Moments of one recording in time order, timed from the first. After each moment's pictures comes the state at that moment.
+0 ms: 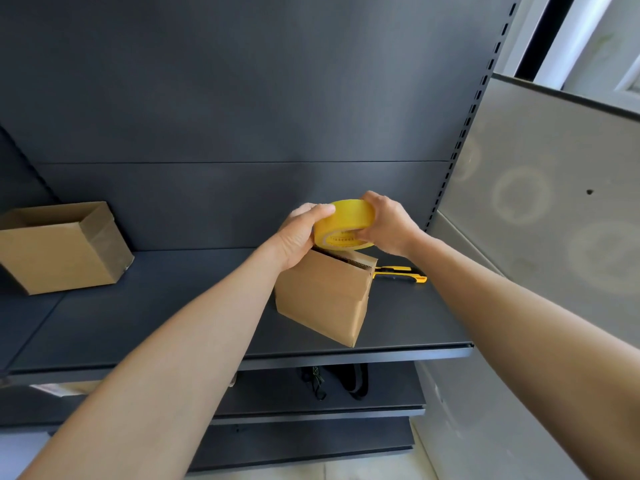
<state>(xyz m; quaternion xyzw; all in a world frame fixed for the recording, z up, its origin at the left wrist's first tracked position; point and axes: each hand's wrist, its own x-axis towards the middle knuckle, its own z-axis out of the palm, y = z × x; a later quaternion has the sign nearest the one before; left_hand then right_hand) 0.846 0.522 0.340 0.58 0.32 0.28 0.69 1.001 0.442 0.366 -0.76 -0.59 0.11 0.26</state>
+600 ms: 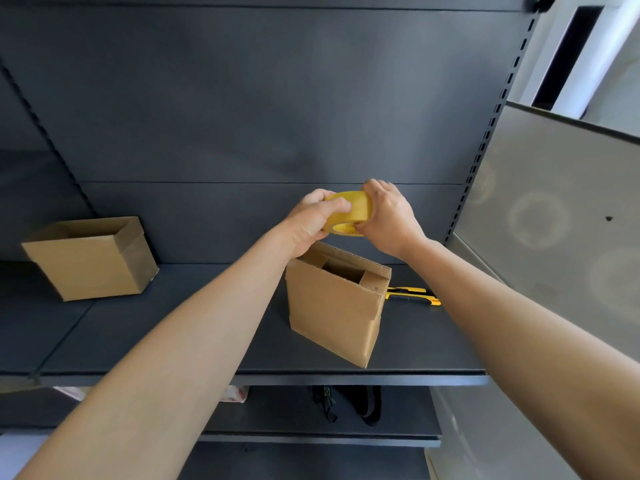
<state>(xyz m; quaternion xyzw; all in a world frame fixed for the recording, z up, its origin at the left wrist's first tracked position) 0.837 0.516 0.405 0.64 0.34 0.28 0.62 0.977 0.452 0.403 -0.69 -0.65 -0.04 0.31</state>
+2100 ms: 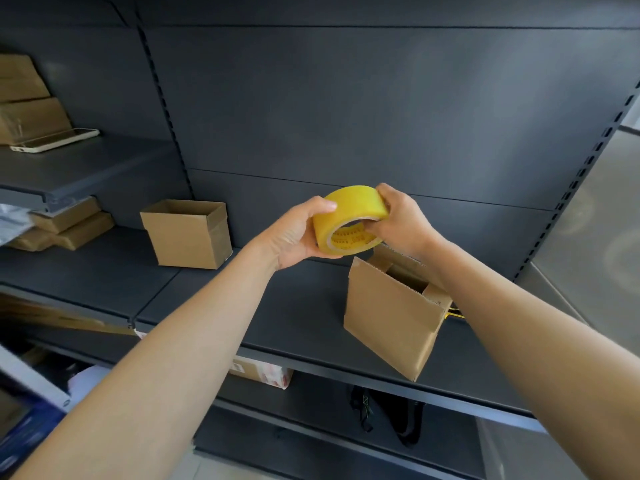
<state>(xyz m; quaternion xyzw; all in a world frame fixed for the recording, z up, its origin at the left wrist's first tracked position) 0.709 0.507 0.408 0.54 0.31 0.35 0.70 0.897 0.474 0.419 -0.59 -0.69 0.17 0.39</state>
